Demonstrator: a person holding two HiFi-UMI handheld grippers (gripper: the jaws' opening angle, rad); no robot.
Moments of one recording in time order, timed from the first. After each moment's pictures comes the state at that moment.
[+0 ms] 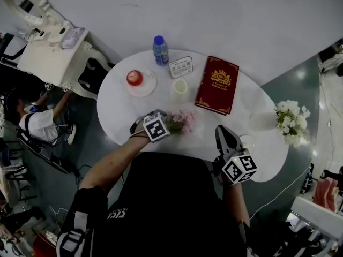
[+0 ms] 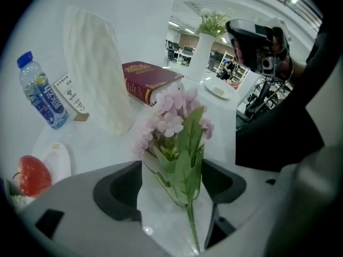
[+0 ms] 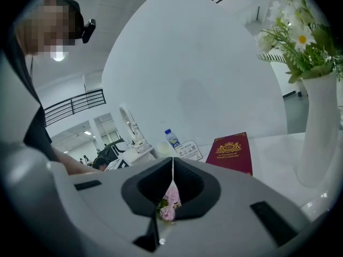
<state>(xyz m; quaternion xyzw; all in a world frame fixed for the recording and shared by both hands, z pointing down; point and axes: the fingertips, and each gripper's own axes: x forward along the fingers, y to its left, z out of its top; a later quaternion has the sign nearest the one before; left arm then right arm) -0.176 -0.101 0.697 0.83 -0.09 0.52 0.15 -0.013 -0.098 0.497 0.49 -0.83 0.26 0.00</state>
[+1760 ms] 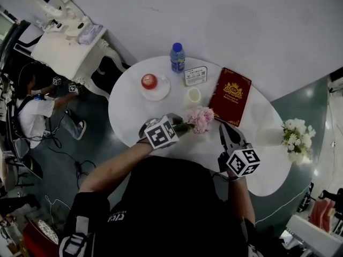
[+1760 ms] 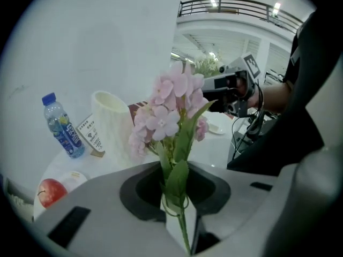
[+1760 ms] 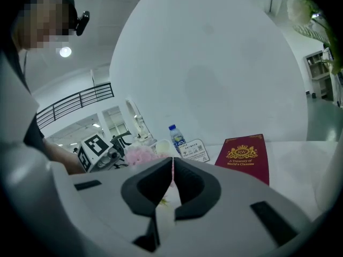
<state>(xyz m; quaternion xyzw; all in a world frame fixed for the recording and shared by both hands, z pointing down) -0.153 -0.122 0.602 0.90 -0.14 0.40 0.13 -0.037 -0.149 0.508 0.45 -0.86 0.26 0.04</state>
